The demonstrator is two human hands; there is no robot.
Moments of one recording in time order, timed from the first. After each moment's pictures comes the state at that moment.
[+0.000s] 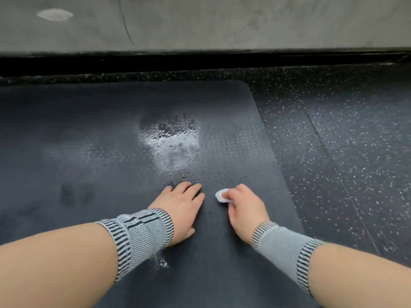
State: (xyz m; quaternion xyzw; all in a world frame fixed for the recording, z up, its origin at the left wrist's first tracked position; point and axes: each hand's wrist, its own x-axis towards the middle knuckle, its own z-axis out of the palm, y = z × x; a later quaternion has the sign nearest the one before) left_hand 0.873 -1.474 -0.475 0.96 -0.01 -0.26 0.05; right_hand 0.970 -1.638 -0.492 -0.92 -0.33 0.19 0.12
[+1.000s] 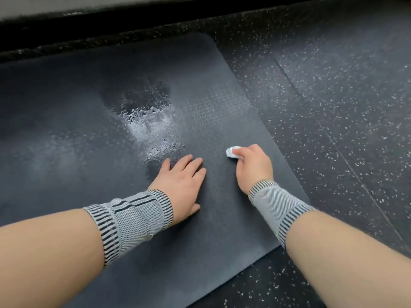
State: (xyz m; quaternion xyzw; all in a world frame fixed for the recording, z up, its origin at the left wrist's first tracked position) left_hand 0.848 -1.500 -0.481 0.97 -0.10 -0.24 0.01; right_hand 0.945 -1.668 -0.500 -0.98 -0.10 0.09 0.18
